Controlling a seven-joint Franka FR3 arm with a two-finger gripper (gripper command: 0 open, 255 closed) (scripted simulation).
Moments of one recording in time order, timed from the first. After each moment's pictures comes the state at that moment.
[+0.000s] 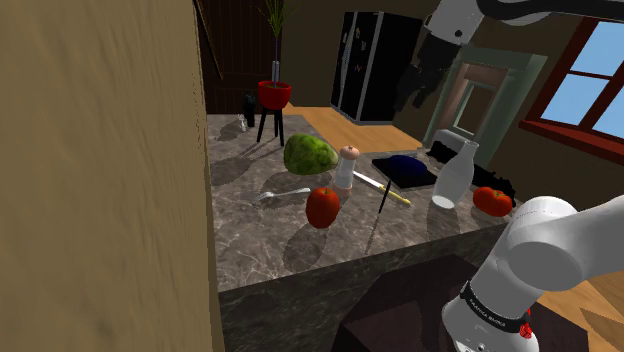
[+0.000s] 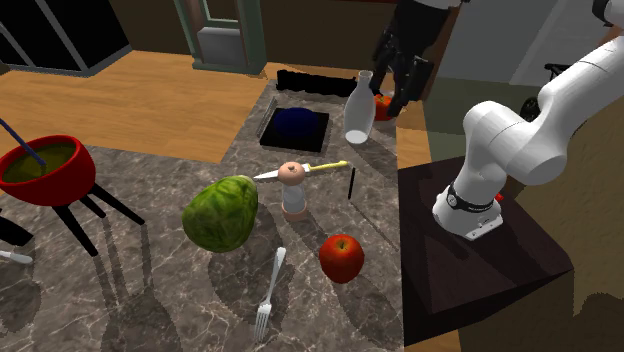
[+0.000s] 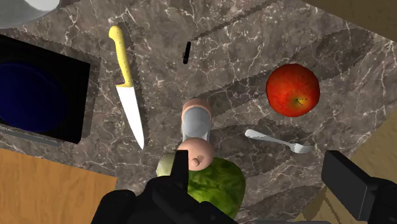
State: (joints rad) arm -0.01 -0.77 -0.04 -2.27 -0.03 1.72 0.06
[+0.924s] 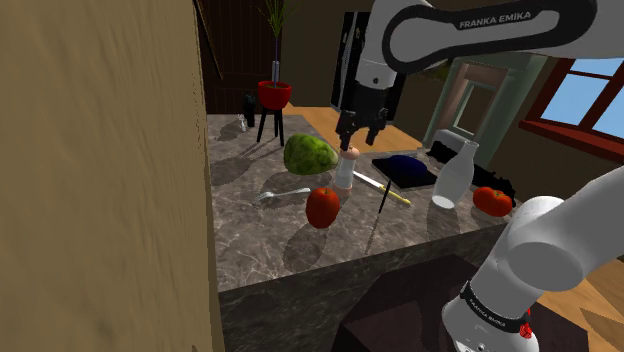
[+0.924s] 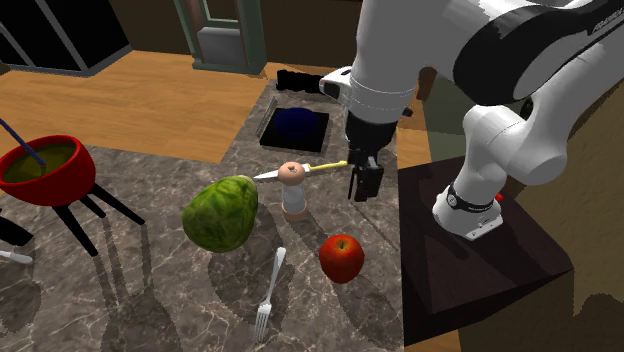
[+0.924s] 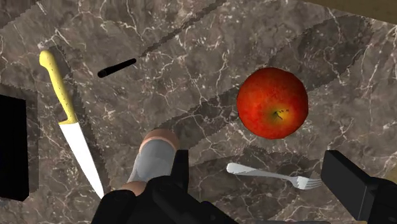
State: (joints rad) arm 0.00 -0.44 0.12 -2.27 0.03 1.87 0.33
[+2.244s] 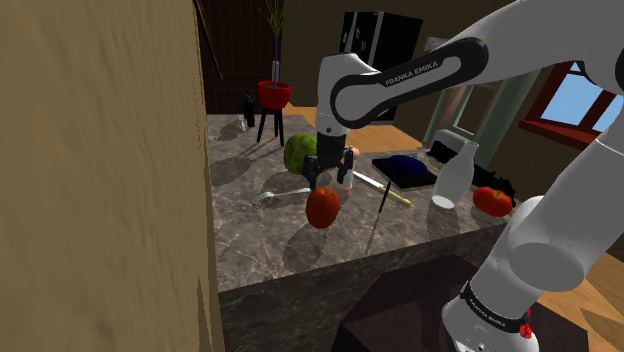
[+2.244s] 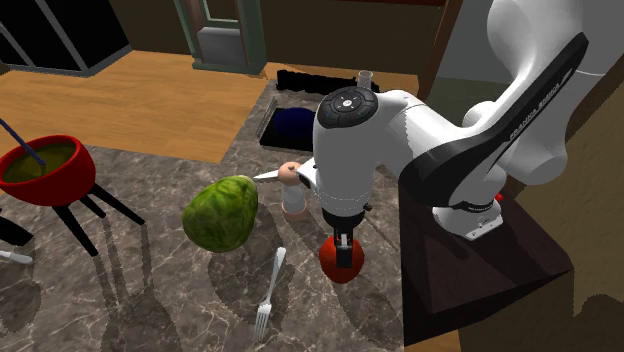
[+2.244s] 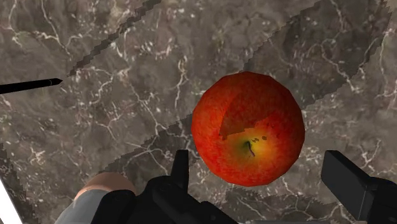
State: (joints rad) arm 0.02 -0.13 0.20 -2.27 0.03 2.06 0.51
